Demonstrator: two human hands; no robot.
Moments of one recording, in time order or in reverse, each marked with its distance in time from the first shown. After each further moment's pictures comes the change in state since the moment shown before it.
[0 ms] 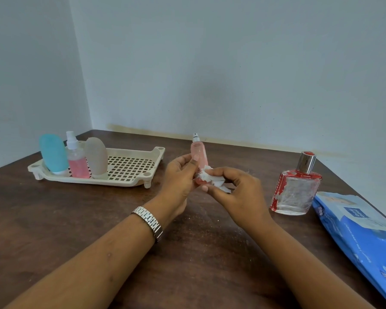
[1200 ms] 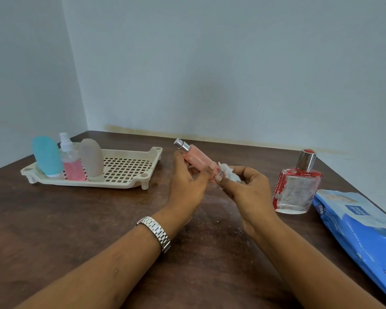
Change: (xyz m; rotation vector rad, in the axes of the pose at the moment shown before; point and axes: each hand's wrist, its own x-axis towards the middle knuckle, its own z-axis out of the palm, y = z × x) left_hand 0.000 -0.022 0.004 0.342 -0.013 0.329; right_hand 0.005 0.002 -0.001 0.576 0.224 0.481
